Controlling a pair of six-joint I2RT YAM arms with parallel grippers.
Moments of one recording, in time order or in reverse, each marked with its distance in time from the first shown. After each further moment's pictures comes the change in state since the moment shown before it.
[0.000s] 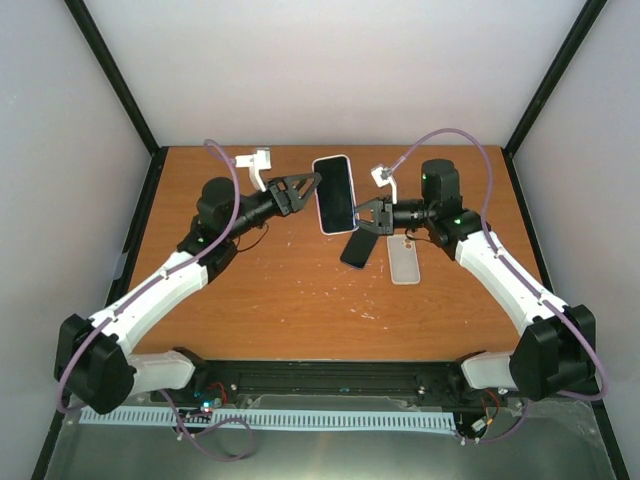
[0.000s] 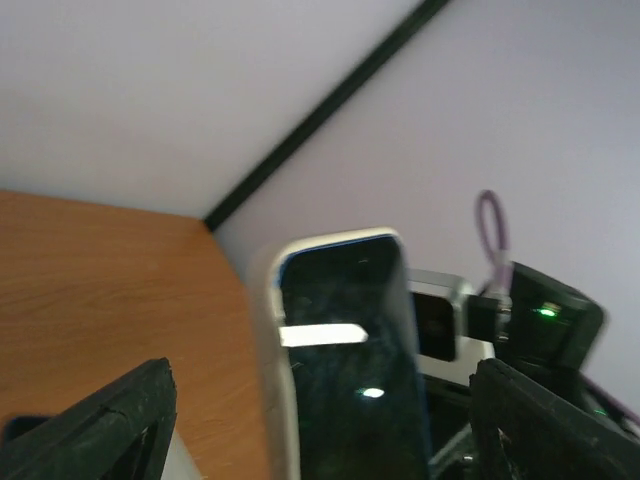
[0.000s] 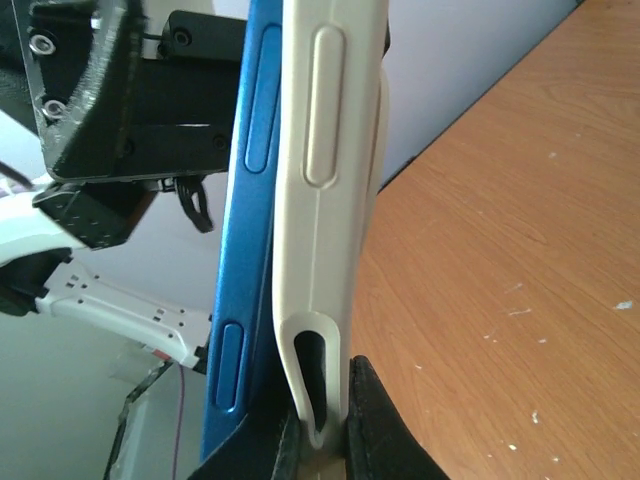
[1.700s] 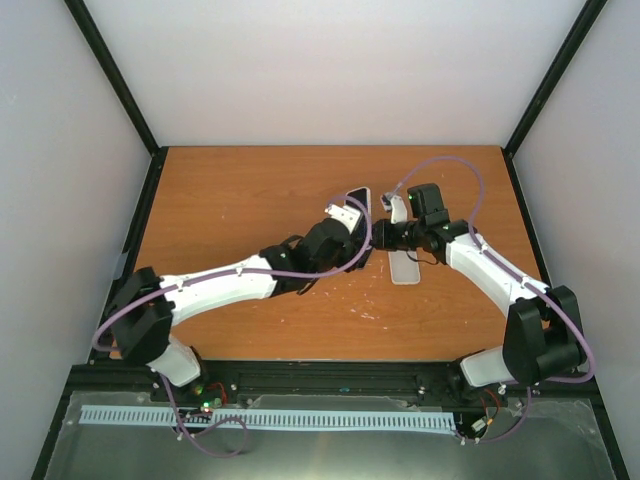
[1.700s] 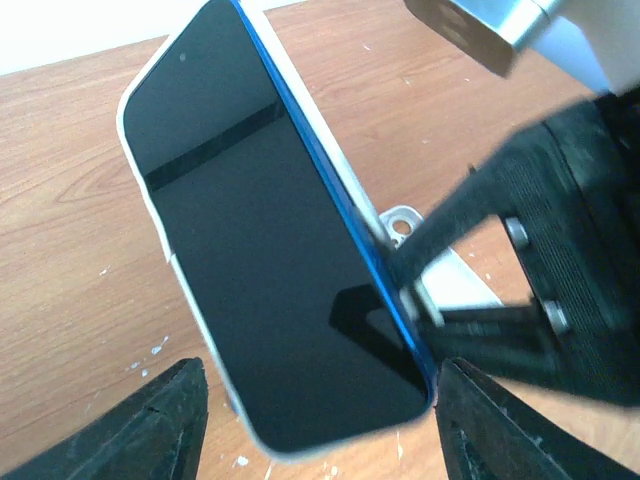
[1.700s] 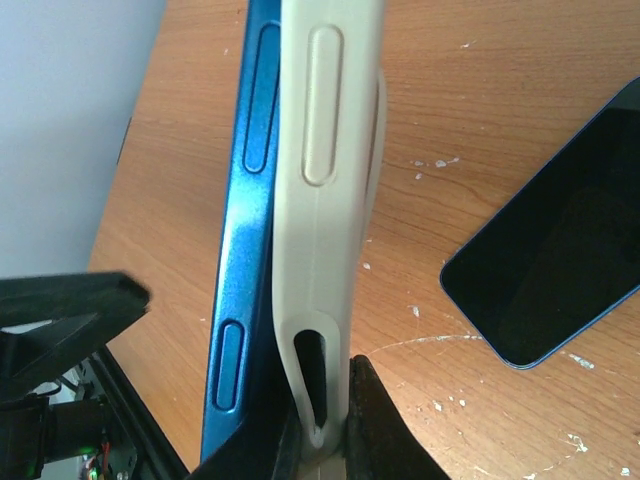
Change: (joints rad) left arm -0.473 0.366 0.216 -0.525 -0.797 0.513; right arm -0.012 0.077 -0.124 -0.210 0.495 0.012
